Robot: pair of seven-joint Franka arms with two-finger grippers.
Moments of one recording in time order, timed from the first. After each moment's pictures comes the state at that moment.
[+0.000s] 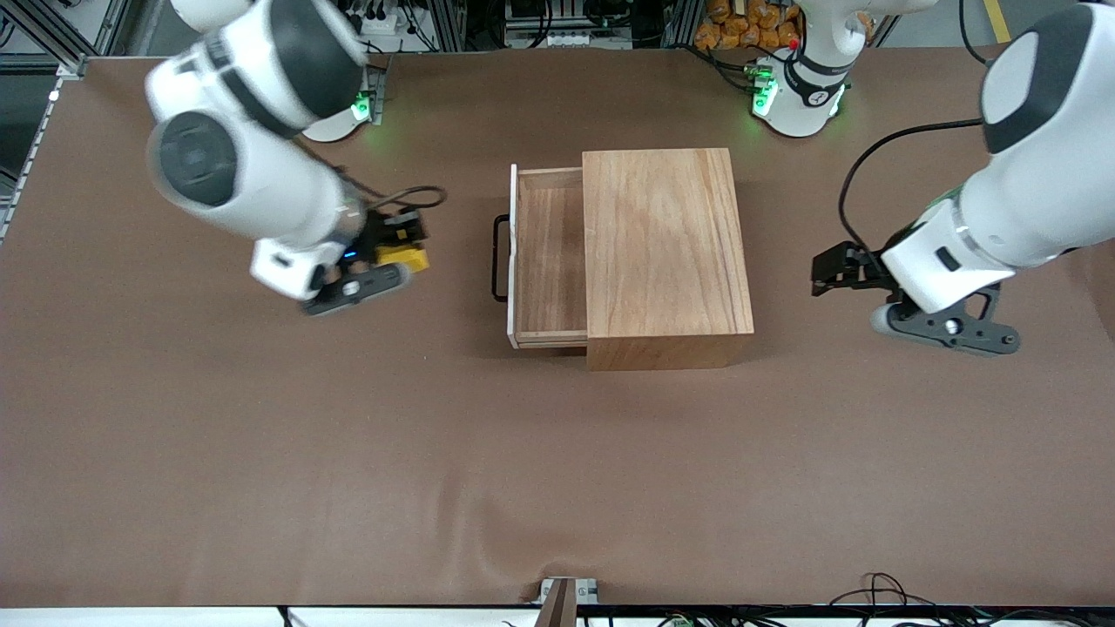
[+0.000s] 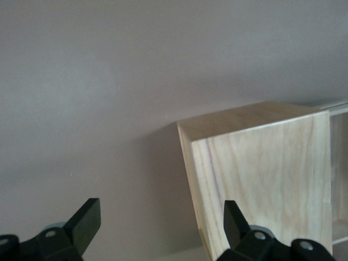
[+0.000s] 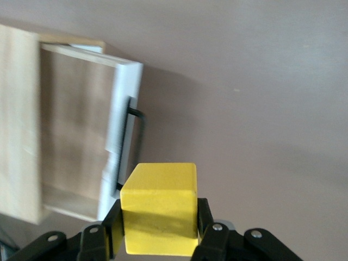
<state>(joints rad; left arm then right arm) -0.05 0.32 -0.21 -1.23 -0.06 1.47 -0.07 0.52 0.31 0.00 -1.41 0.22 1.59 0.26</state>
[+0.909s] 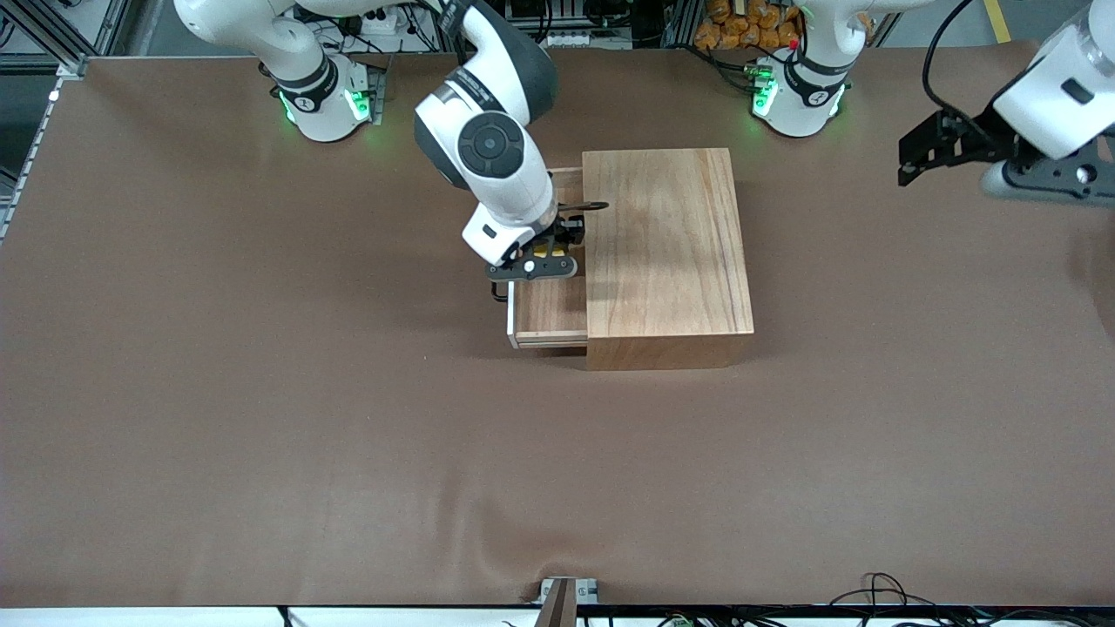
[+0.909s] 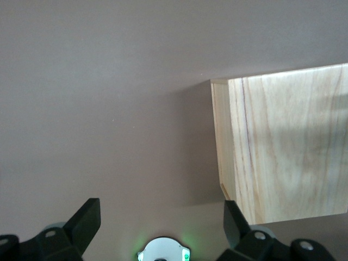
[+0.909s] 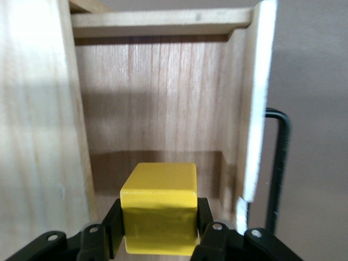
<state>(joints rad) -0.02 0.00 -0.18 -1.40 -0.01 1.33 -0.08 0.78 0.47 0.00 -1.56 0.22 2.00 0.67</state>
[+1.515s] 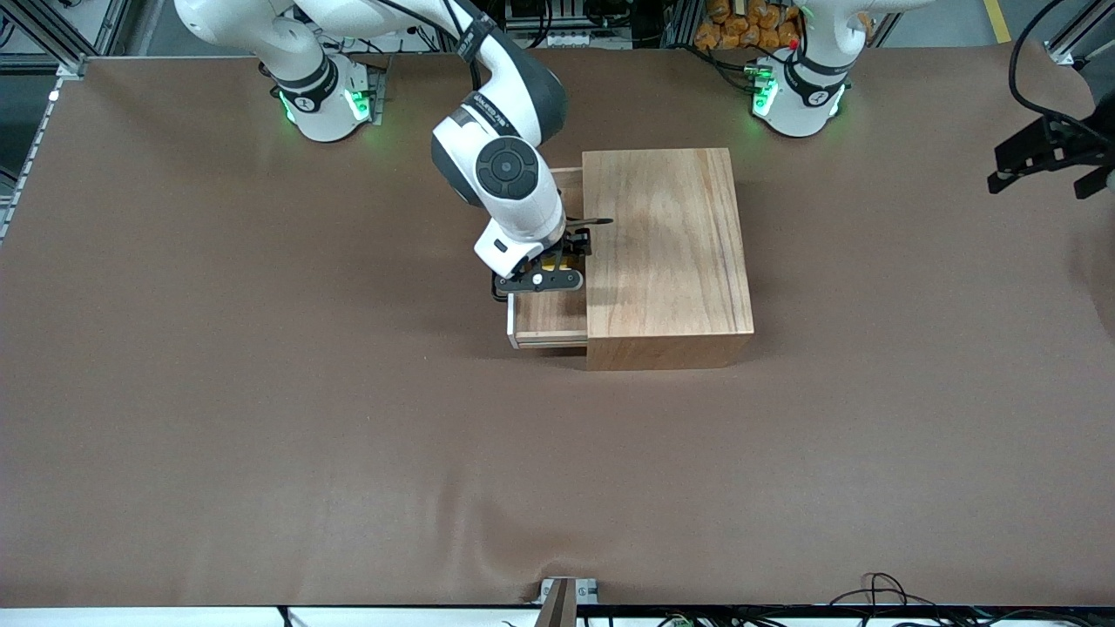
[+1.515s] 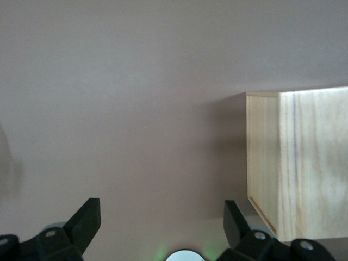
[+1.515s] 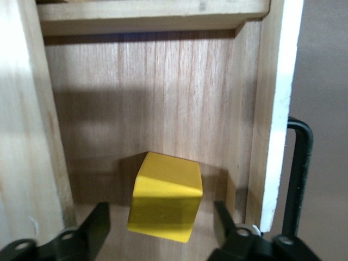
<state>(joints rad) -0.02 -0.03 0.01 -1.47 0.00 1.43 0.06 0.79 0.51 -0.01 -1.55 0.22 2.03 0.68</state>
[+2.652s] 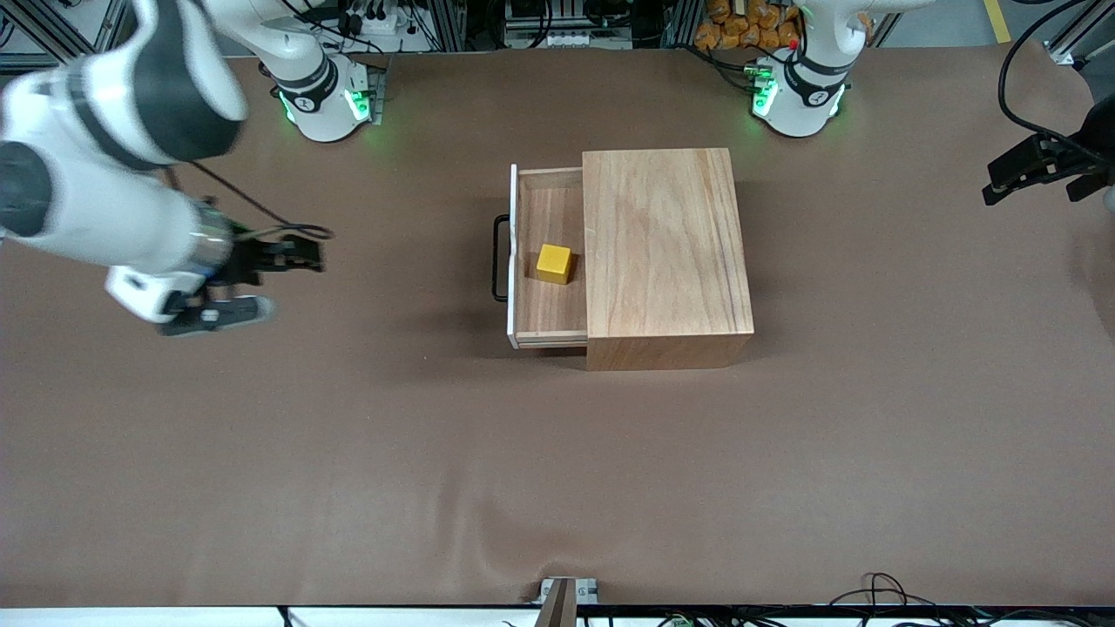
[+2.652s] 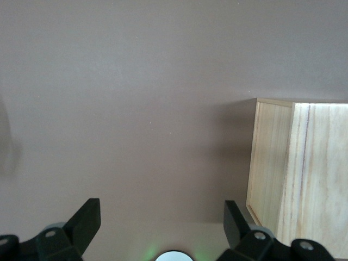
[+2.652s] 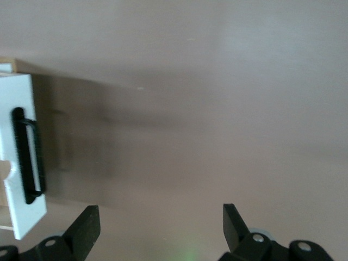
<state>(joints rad) -0.03 -0.04 0.01 -1.52 0.02 1.45 -0.05 0.18 0.15 -0.08 -1.60 0.16 1.55 -0.03</state>
